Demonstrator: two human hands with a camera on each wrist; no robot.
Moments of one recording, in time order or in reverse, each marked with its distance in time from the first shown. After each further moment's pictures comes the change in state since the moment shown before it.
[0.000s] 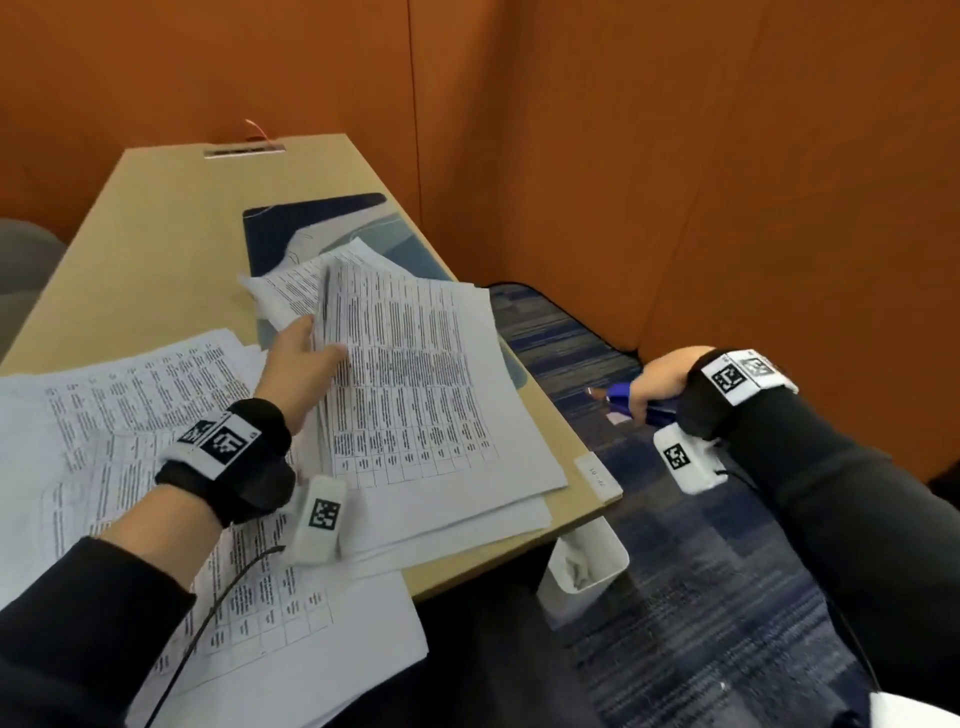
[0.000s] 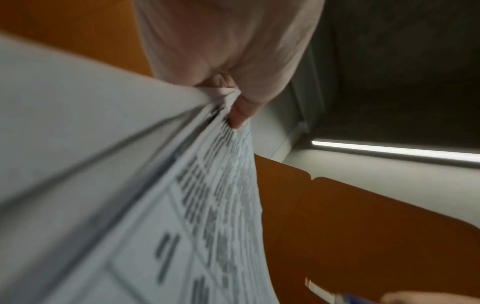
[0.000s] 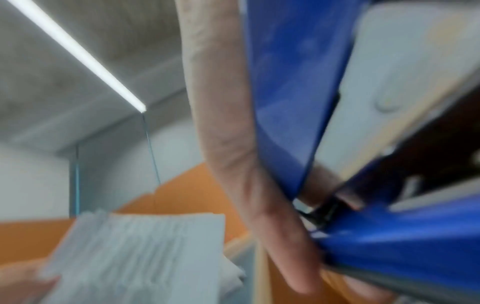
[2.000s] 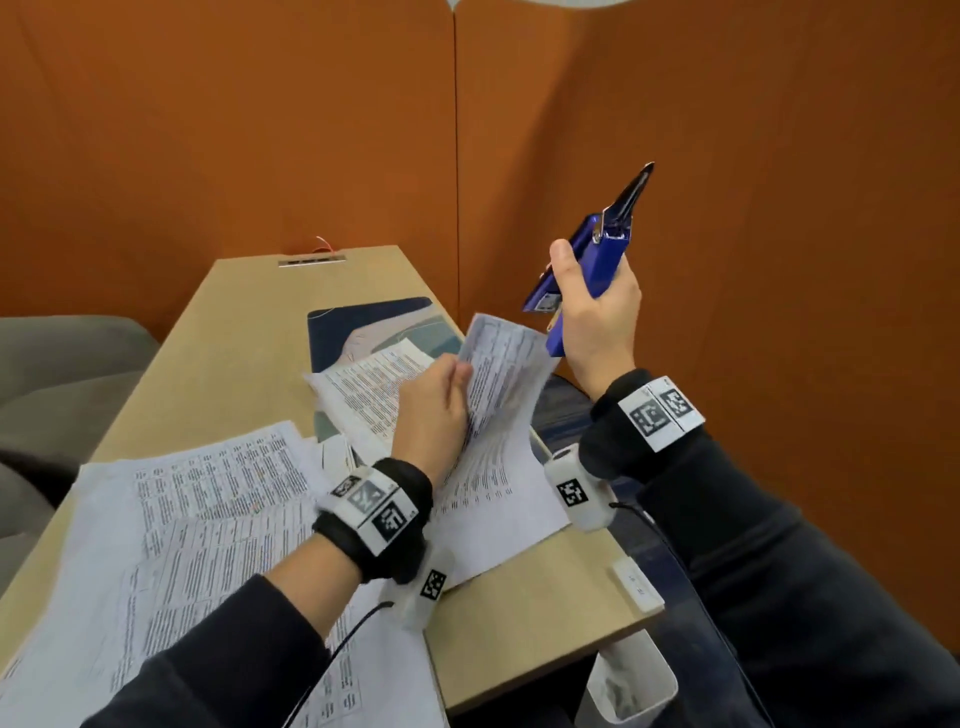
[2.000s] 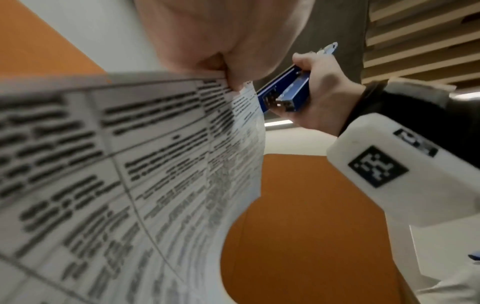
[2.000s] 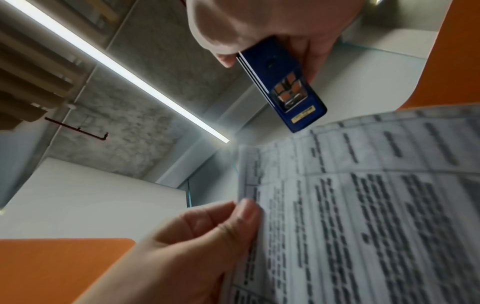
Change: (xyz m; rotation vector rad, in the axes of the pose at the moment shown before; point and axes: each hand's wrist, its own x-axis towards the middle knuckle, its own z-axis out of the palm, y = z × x) left_hand -0.016 0.068 0.054 0.202 0.186 0.593; right_hand -0.095 -0.146 -0.056 1.308 1.220 -1.064
